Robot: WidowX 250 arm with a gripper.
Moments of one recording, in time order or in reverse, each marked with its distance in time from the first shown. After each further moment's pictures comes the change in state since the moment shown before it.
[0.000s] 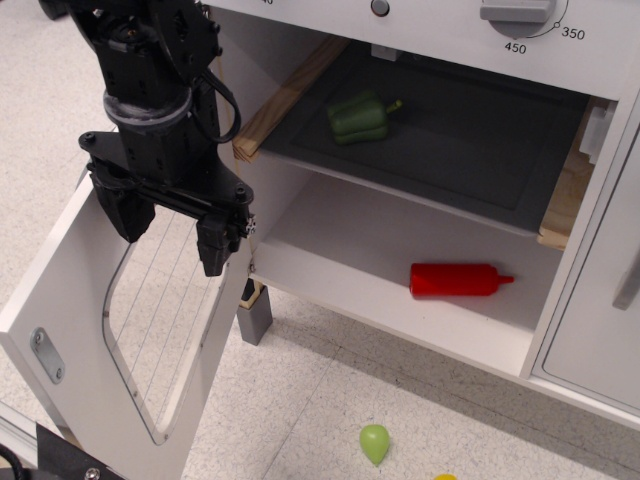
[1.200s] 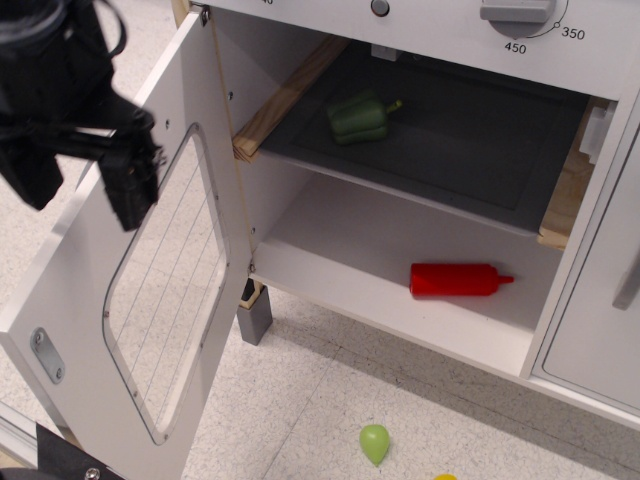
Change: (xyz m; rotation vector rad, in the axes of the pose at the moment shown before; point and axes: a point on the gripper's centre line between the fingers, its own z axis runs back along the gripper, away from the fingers) arm -0.022 0.040 0.042 -0.058 -0.007 0.137
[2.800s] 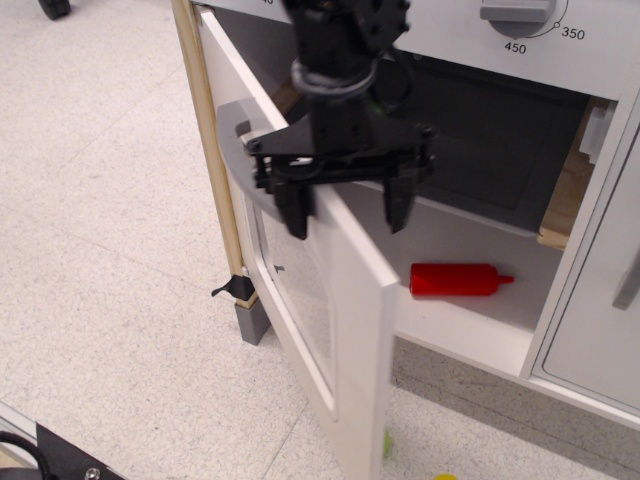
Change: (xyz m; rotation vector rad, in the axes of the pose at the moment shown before) arm 0.069 -0.133 -0.047 -0.073 -0.008 0.333
